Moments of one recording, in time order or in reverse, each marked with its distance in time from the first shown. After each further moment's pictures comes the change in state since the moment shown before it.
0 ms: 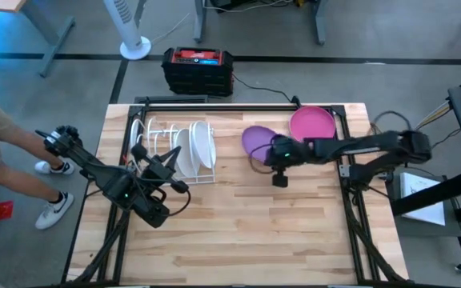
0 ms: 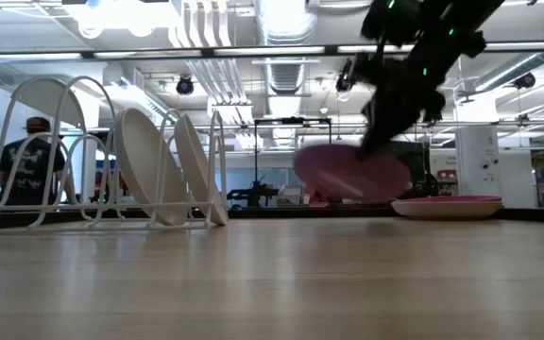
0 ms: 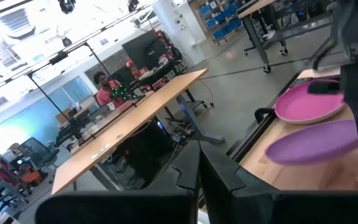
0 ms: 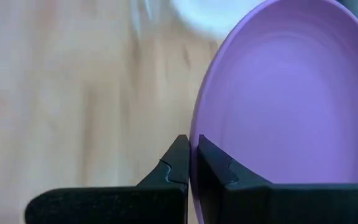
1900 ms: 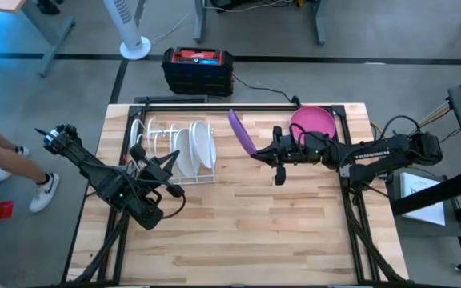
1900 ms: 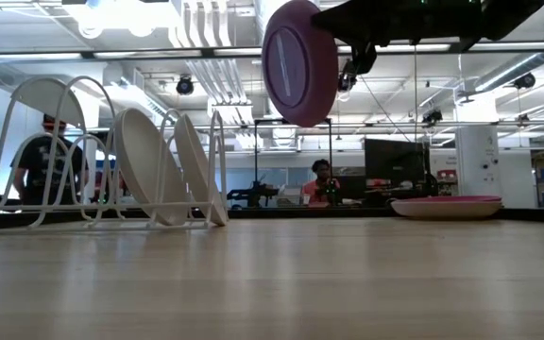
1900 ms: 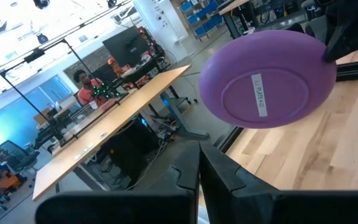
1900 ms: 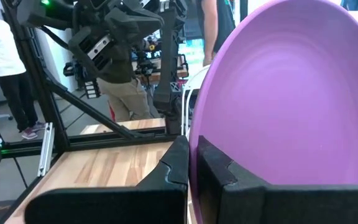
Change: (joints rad) left arm -0.036 -0.025 -0.001 -0.033 0.066 -0.008; right arm 0.039 -0.117 -0.146 0.845 -0.128 0.212
